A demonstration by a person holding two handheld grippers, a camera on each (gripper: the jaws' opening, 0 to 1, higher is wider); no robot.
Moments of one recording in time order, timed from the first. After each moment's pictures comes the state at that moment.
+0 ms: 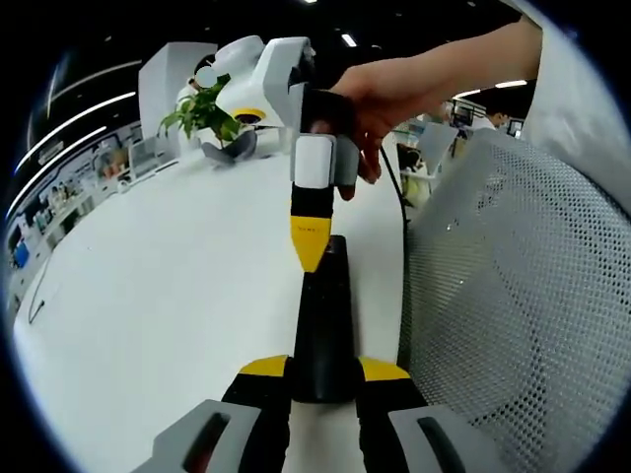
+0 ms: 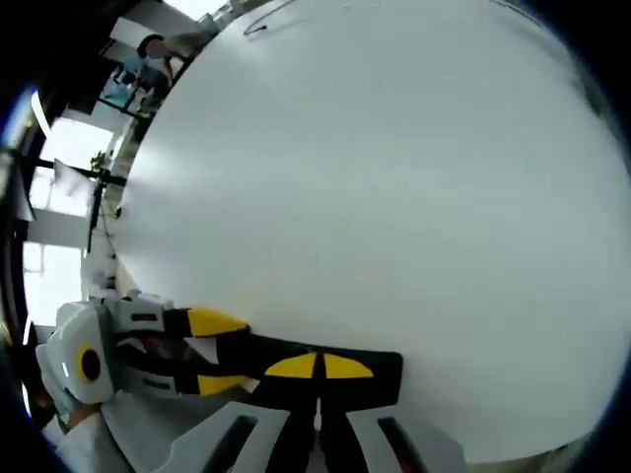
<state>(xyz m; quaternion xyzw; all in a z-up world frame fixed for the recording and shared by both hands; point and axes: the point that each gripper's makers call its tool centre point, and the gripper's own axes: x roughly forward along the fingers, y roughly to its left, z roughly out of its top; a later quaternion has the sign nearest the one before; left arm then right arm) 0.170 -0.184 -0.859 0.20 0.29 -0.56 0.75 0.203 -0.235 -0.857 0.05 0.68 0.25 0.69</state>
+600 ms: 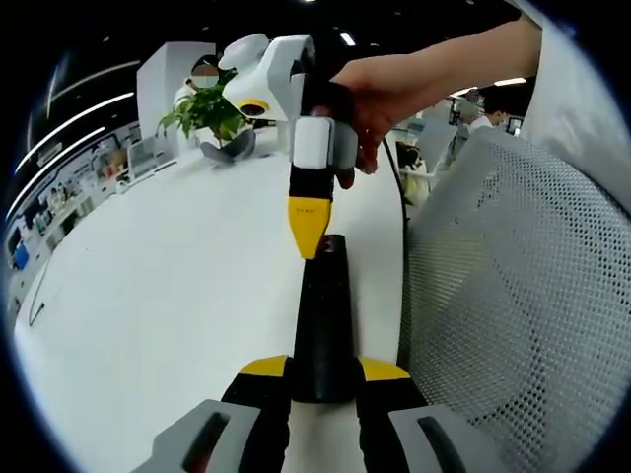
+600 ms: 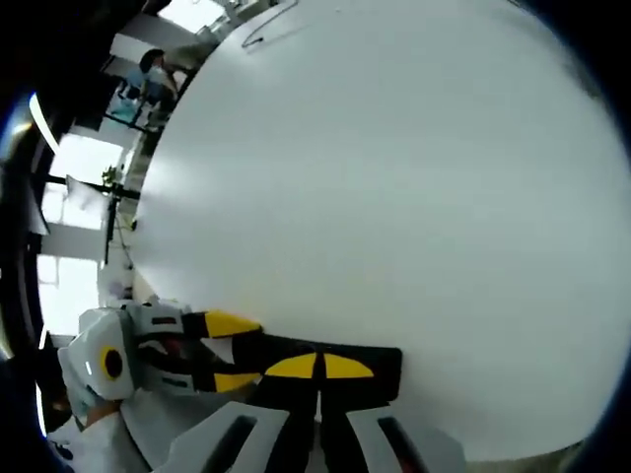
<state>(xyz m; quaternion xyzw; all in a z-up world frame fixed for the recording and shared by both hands) 0.171 -0.185 -0.859 0.21 0.29 -0.56 0.75 0.205 -0.238 -0.843 0.10 0.67 0.28 0.68</state>
